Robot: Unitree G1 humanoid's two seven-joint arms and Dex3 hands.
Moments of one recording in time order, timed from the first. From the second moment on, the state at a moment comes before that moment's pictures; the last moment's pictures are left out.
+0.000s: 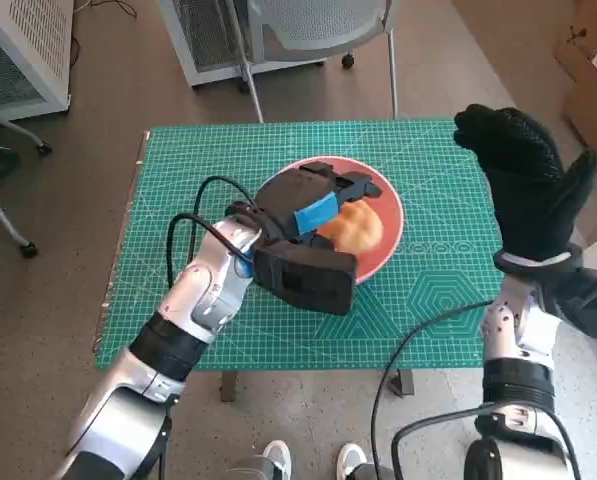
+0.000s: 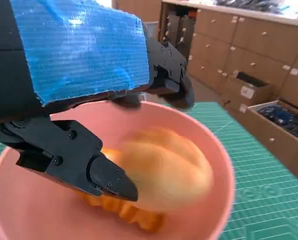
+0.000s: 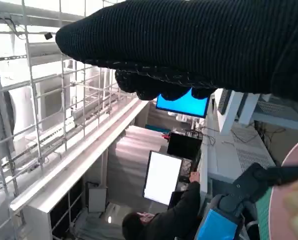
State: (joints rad) left arm -0.84 0.27 -0.45 0.46 0.65 -0.01 -0.24; right arm -0.71 -0.18 -0.30 0.68 0.48 -0.64 0.71
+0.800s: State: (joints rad) left arm -0.74 0.26 -0.14 0.47 0.15 -0.24 -0.32; right arm -0.72 -0.16 -0.30 0.69 0.47 -0.66 0.69
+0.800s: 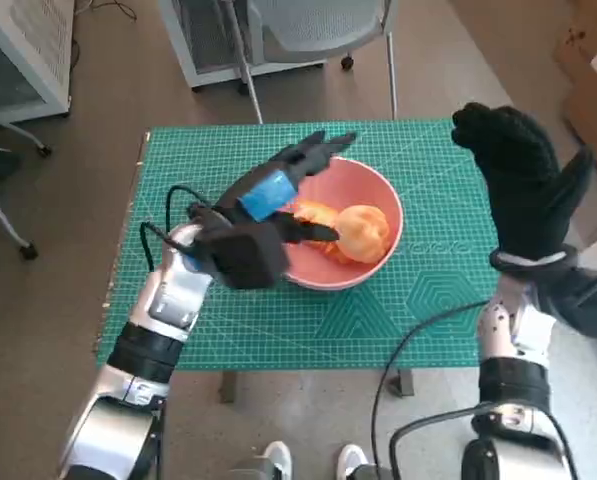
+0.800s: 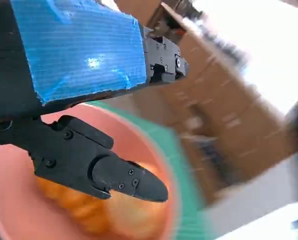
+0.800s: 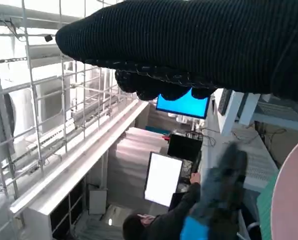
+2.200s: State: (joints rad) left arm -0.52 0.13 0.16 0.24 -0.33 -0.42 -0.38; right arm -0.79 -0.16 -0.26 0.64 0.39 -0.62 0.60
